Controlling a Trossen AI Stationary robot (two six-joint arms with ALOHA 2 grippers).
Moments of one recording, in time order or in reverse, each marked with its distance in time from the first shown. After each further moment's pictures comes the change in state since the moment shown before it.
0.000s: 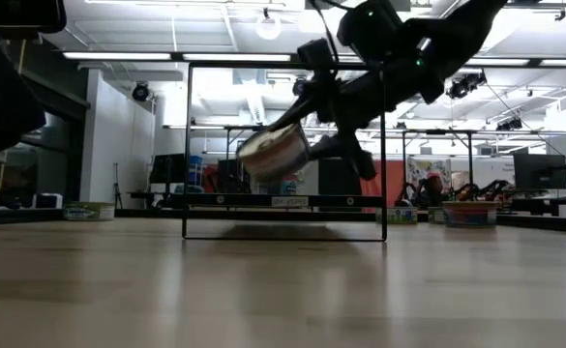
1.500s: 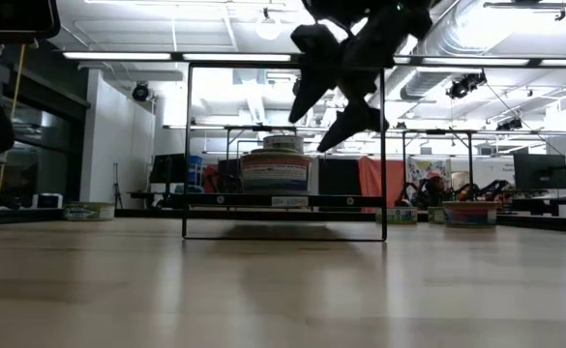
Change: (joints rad) left arm -0.007 -0.003 0.001 -0.027 0.059 0.005; right arm -0.009 -0.036 0.370 -0.810 0.111 -0.330
